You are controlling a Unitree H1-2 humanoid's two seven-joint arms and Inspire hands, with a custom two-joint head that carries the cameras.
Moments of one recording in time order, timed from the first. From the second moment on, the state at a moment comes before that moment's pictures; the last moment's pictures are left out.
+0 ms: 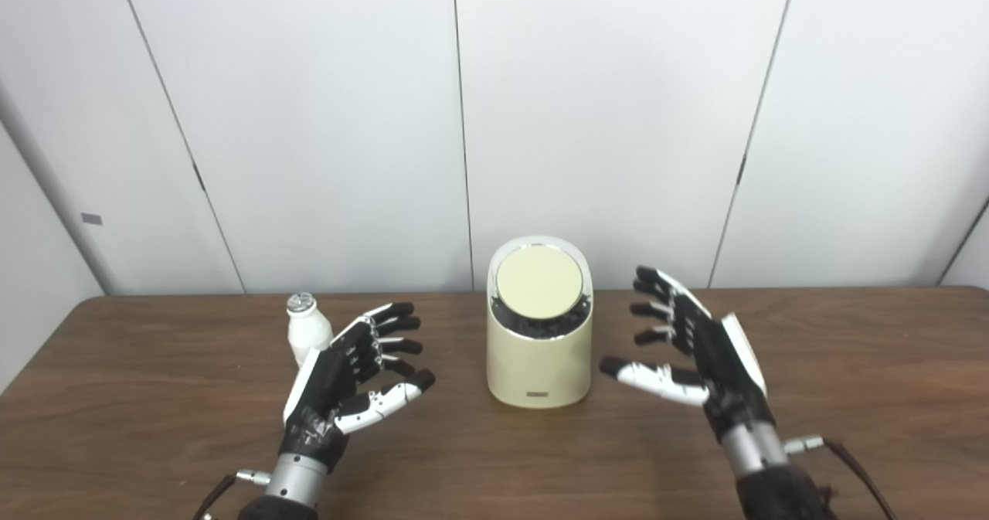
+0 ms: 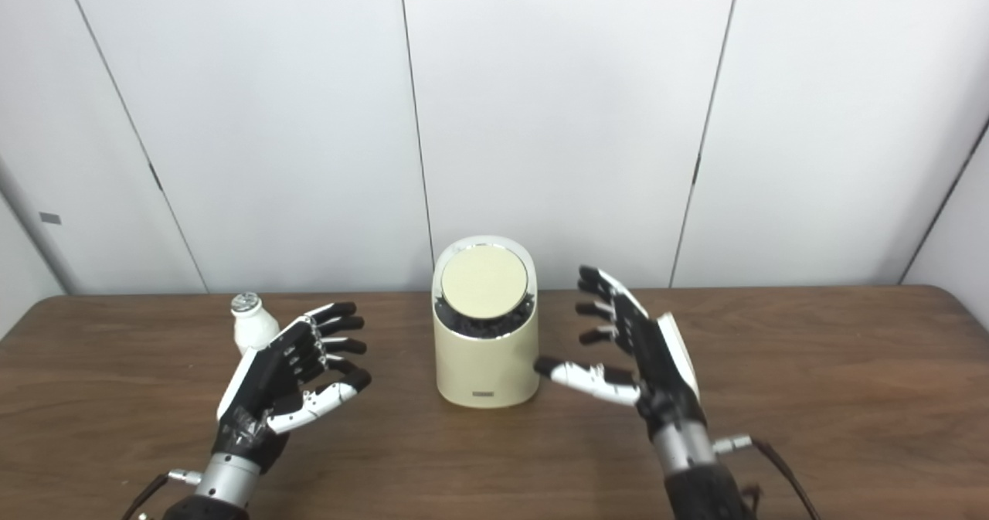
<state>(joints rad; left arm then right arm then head) -0.23 0.13 0.05 0.06 -0.07 -0.15 -0.13 -0.34 -0.09 0.05 -0.10 -0.29 0.12 -0.02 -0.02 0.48</state>
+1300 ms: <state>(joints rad) -0.23 0.12 0.04 0.06 -0.07 -0.16 -0.12 -0.62 -0.13 0.18 0.05 -0.50 0.44 0.04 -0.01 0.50</state>
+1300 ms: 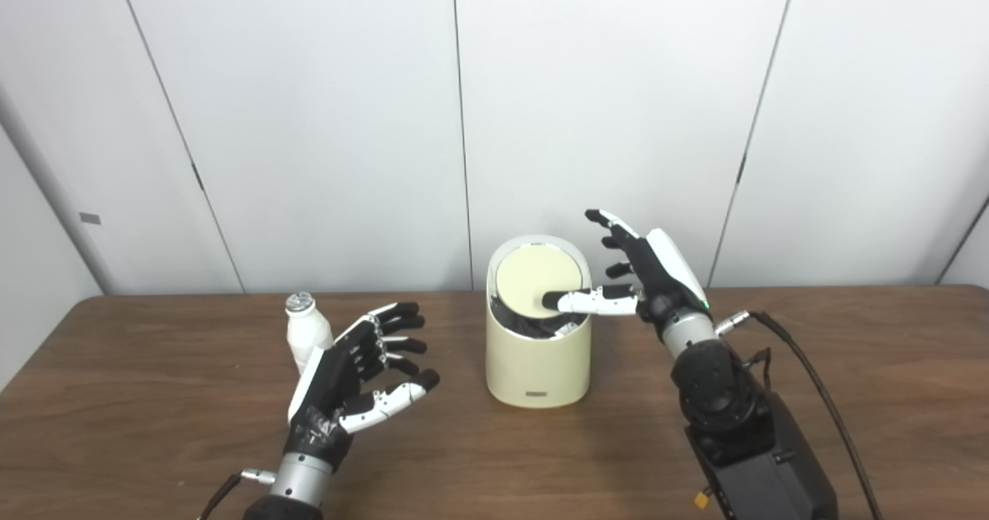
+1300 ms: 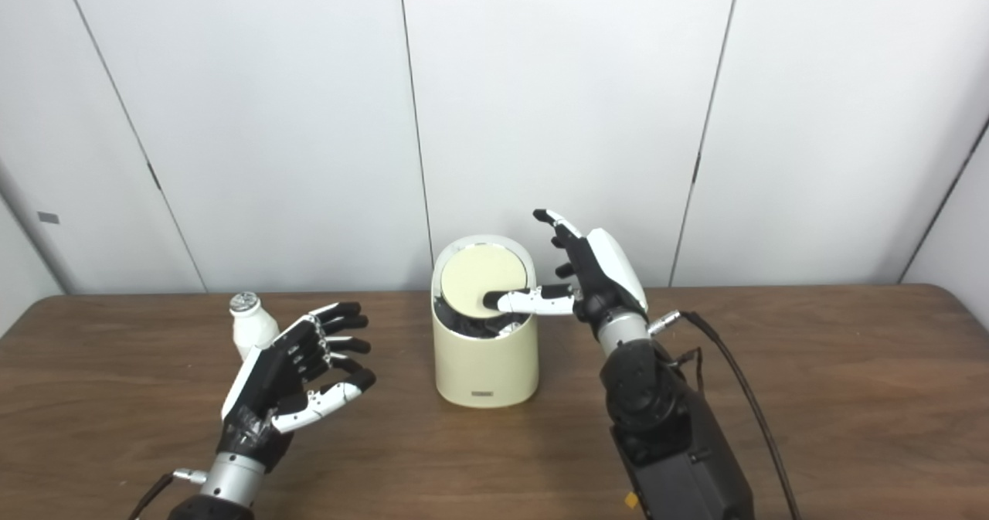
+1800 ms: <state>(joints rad) -0.23 0.11 0.03 0.03 -0.07 -0.15 -0.12 -0.65 -0.13 0.22 0.10 -0.56 0.44 0.03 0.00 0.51</state>
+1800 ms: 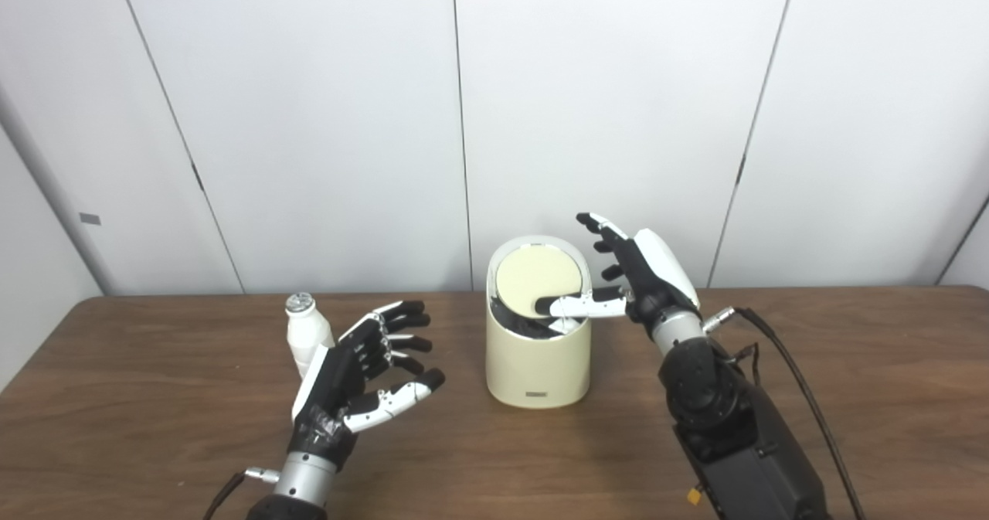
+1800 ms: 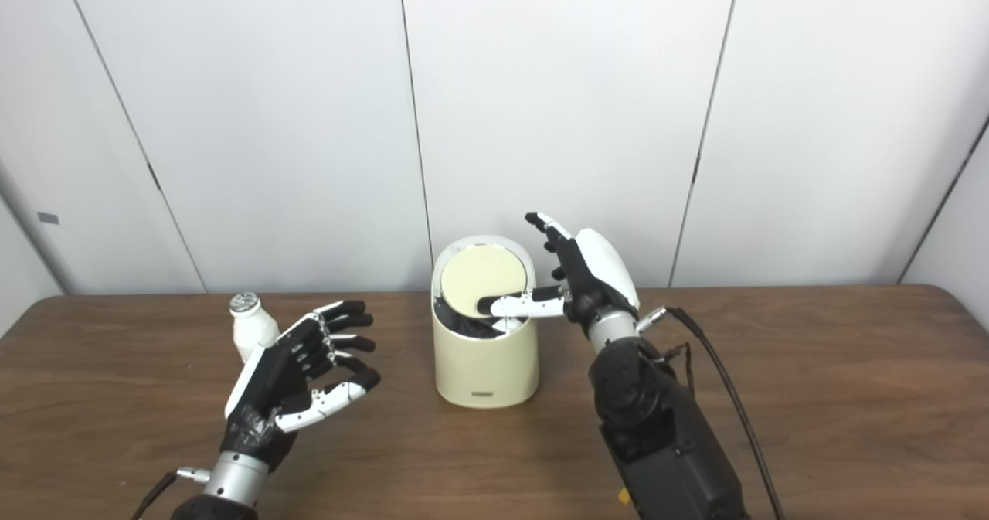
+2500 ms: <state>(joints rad) -0.23 0.10 0.01 0.02 -0.05 -0.13 -0.13 -0.73 -0.14 0.25 0.12 -0.72 0.47 0.13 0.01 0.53</state>
